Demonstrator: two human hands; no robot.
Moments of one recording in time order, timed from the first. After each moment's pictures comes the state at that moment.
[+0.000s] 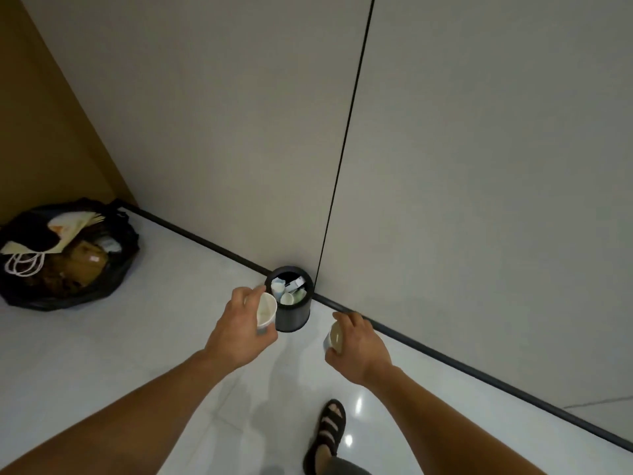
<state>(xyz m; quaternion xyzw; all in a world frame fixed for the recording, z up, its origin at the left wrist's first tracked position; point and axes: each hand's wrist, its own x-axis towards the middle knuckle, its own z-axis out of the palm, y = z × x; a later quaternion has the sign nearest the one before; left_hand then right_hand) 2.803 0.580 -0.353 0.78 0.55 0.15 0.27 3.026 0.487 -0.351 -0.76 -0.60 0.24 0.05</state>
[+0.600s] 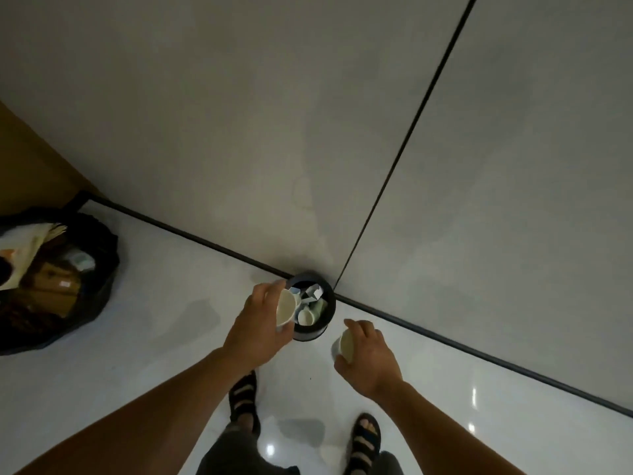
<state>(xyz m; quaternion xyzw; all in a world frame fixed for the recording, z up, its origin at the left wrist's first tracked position) 2.849 0.852 -0.433 0.81 0.49 0.08 0.31 3.043 0.725 -0.440 -0.79 -0.52 0.33 0.06</state>
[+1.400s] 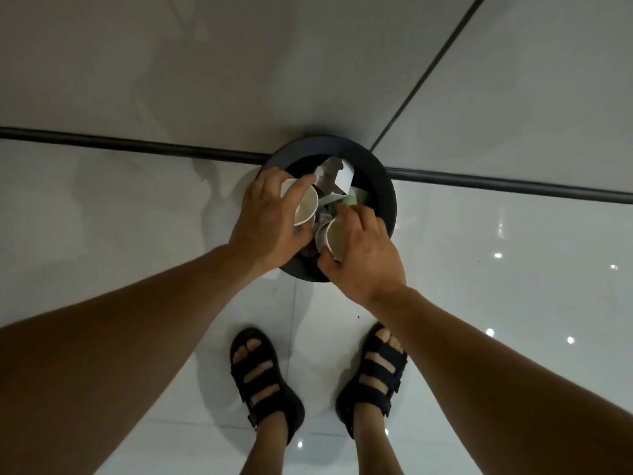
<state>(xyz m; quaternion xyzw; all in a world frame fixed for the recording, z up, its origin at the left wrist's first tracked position) 2.922 1.004 -0.905 0.93 0.29 -0.04 0.22 3.021 0.864 -0.896 -0.85 -0.43 0.25 0.16</state>
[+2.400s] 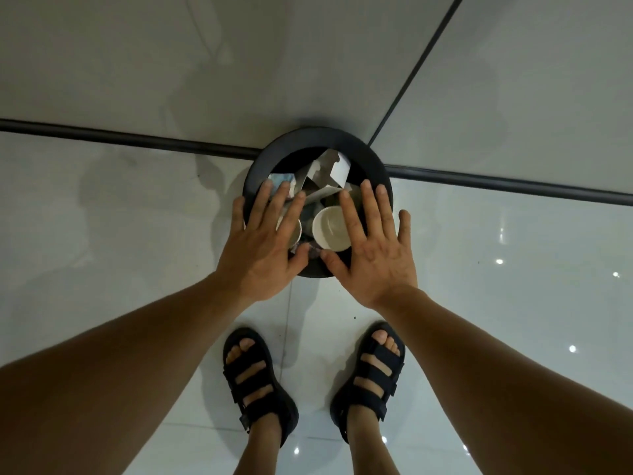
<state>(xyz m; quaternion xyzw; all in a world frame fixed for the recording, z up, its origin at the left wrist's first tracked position) 2.888 0.973 -0.927 0.95 0.27 -0.12 0.11 3.036 0.834 -0.932 -0.84 -0.51 0.19 0.02</state>
